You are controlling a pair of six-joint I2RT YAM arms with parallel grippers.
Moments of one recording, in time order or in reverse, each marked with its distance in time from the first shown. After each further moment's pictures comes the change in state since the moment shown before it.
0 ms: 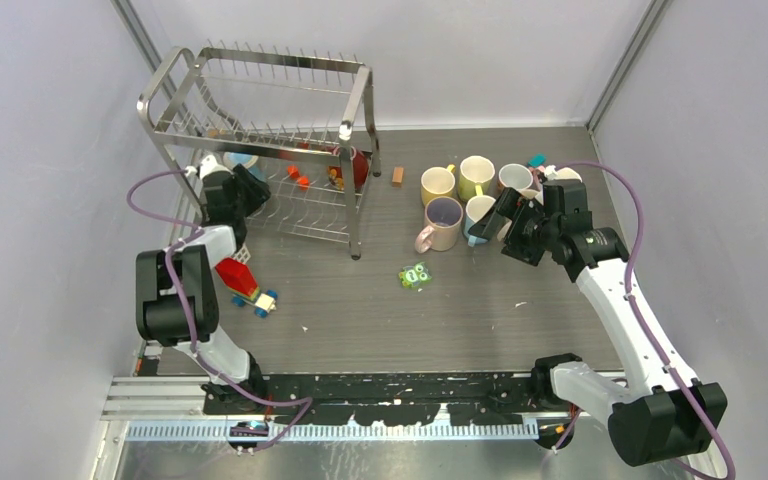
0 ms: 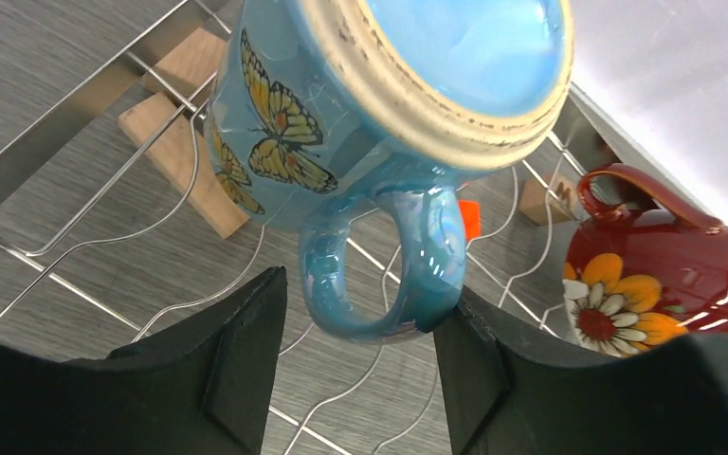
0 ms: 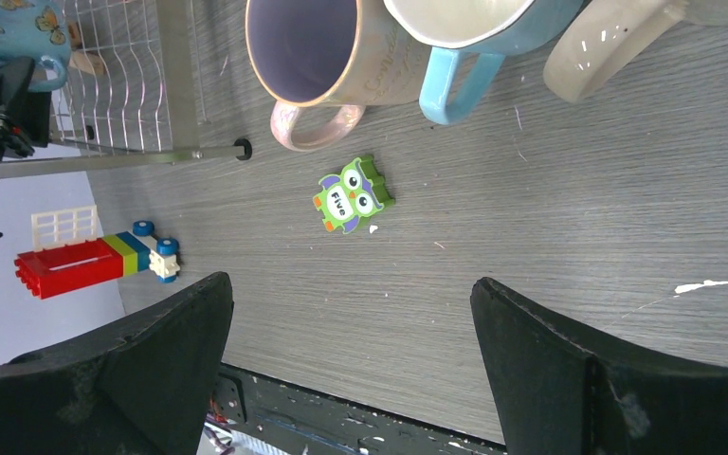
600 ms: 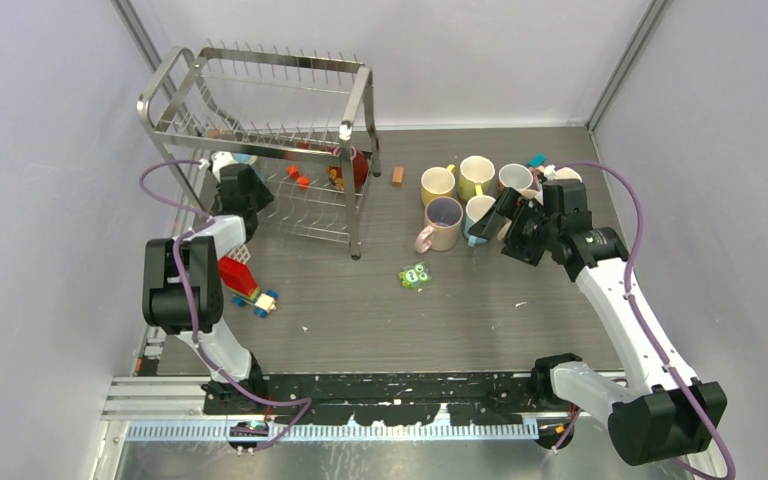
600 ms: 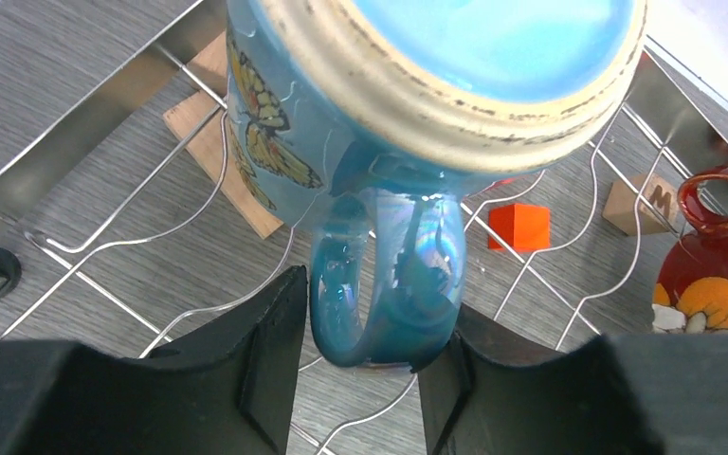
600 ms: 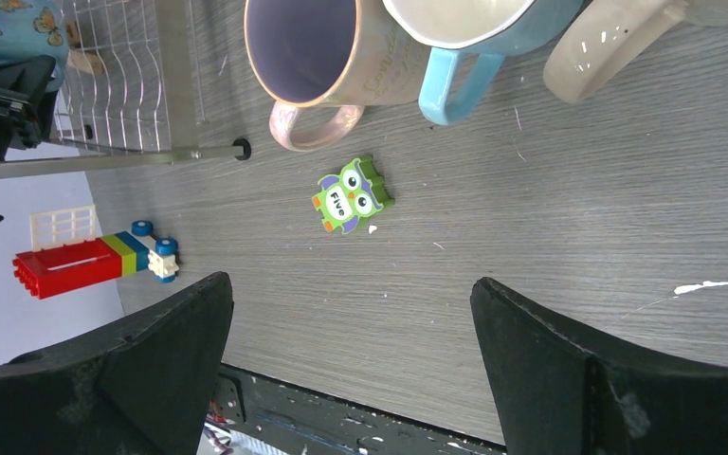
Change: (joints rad) left arm -0.071 0.063 0.082 -0.122 -0.198 0.080; right arm 0.000 0.001 0.000 0.000 0.000 -0.002
